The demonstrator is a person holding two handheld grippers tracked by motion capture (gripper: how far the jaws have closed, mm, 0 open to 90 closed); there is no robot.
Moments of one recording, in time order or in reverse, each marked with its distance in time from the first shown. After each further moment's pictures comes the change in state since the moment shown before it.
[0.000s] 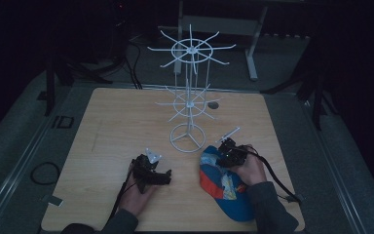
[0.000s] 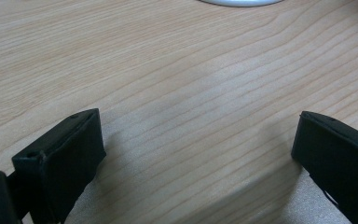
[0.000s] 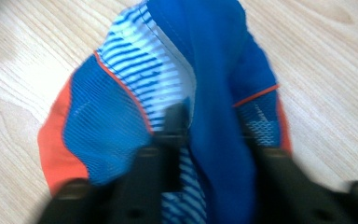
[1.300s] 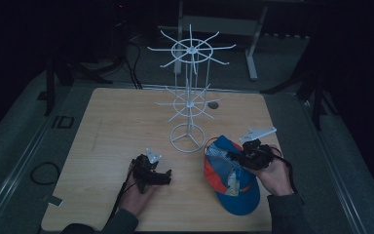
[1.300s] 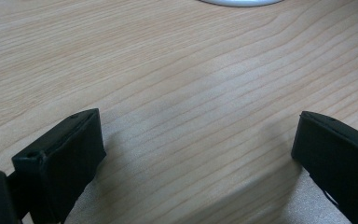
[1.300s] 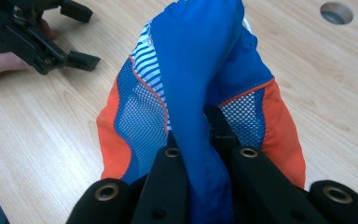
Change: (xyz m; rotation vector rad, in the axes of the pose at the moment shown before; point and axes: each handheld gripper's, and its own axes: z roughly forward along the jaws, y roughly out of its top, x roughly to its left) left arm 0.000 0.000 0.000 0.002 -0.001 -0.001; right arm 0.007 -0.029 -0.097 -0.314 0.040 -0.021
